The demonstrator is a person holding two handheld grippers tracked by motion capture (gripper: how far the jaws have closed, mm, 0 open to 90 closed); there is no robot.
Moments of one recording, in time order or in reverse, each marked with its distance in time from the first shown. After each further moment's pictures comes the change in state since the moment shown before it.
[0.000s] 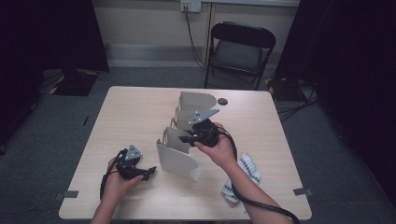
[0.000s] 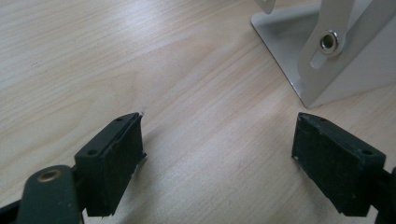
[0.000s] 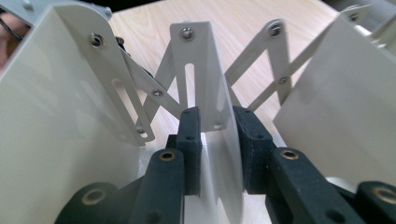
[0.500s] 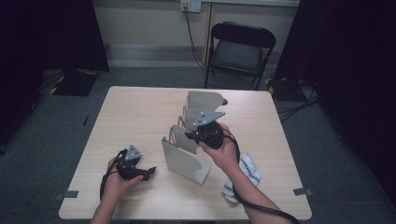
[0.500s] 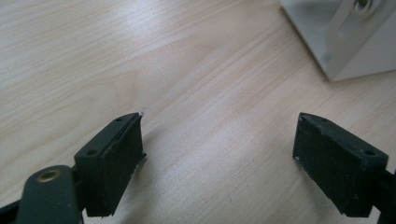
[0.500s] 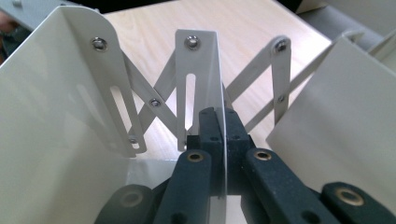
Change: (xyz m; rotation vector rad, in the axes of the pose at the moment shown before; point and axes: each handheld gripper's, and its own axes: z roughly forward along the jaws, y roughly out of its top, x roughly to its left) left arm 0.000 0.000 0.000 0.000 0.000 -0.003; right arm 0.003 -0.007 -0.022 -0.051 -0.091 -0.019
